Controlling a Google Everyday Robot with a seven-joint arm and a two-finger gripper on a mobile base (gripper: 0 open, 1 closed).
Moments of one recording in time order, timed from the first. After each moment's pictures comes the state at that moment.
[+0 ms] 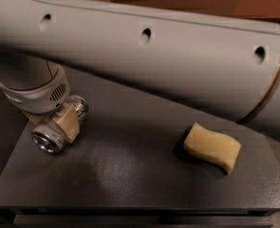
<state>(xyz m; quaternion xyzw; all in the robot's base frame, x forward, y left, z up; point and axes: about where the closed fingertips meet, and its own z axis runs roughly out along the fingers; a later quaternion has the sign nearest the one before) 0.402 0.171 0.889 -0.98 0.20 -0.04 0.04</state>
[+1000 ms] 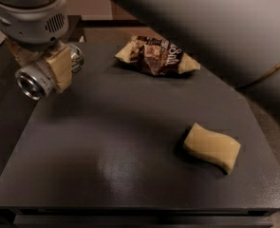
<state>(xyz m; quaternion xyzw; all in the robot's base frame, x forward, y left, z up) 0.443 0.173 0.994 -0.96 0.23 -0.06 0.13</state>
